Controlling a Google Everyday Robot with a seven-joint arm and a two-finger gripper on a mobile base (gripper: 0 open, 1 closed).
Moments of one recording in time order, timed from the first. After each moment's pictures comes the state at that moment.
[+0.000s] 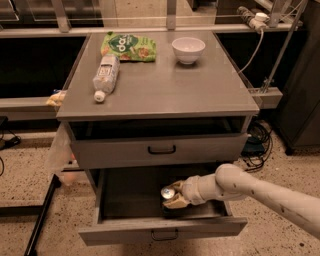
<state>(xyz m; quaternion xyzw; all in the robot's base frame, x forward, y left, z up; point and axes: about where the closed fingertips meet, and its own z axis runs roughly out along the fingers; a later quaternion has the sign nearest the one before) 0.550 -0.056 0.465 -0.57 0.69 0.26 0.35</state>
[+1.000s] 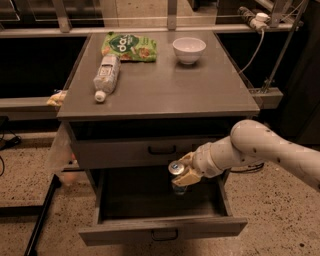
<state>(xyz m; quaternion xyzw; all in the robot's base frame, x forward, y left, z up) 0.541 -0.081 0.640 -0.59 0.71 0.22 0.31</state>
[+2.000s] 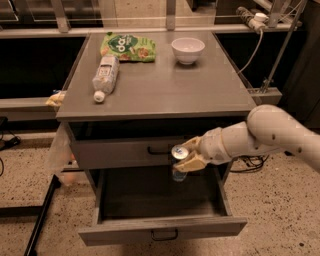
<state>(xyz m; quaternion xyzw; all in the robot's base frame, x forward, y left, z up) 0.545 -0.084 0.707 -0.58 0.69 0.25 0.36</state>
